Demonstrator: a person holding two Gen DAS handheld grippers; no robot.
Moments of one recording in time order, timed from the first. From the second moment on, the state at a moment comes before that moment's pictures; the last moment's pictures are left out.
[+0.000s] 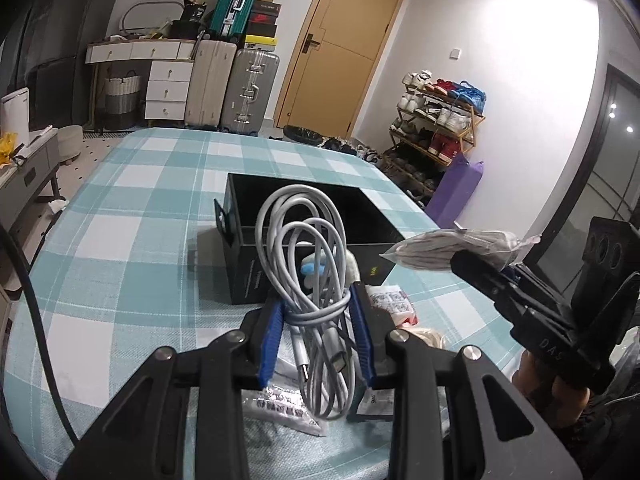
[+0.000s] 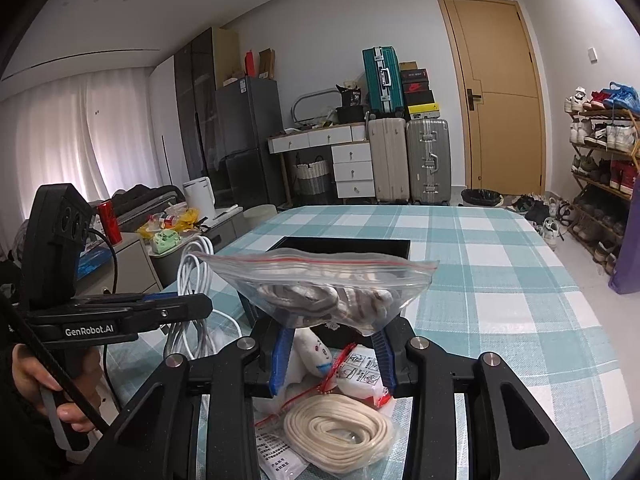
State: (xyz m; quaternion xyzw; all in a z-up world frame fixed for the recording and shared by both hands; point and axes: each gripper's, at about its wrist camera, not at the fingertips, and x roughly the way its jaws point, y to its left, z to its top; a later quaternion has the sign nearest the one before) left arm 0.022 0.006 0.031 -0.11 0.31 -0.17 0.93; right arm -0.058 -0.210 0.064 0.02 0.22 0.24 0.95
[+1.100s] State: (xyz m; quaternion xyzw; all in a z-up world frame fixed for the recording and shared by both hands) left arm 0.103 0.002 0.064 -0.11 0.29 -0.14 0.94; right arm -0.005 -0.195 0.082 0.02 0.24 0.25 0.94
